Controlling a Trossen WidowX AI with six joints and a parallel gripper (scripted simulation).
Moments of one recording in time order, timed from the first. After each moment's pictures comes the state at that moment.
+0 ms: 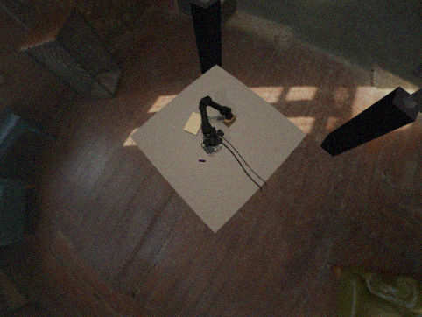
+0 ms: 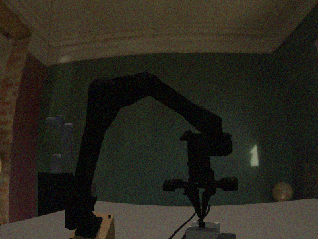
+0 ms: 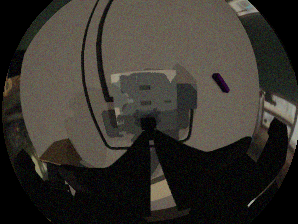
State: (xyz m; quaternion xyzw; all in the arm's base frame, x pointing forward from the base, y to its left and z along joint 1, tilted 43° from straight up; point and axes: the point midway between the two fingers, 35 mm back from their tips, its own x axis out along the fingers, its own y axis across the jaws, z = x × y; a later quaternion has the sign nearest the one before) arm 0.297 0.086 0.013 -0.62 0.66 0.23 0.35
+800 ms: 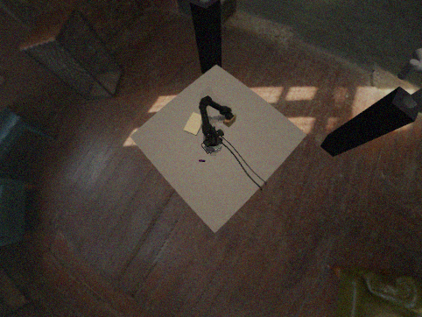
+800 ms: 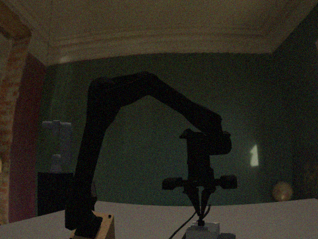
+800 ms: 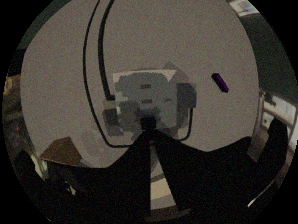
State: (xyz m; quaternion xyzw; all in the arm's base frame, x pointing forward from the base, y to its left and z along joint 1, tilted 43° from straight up) arm 0.296 0.089 0.016 -0.62 0.66 0.23 0.35
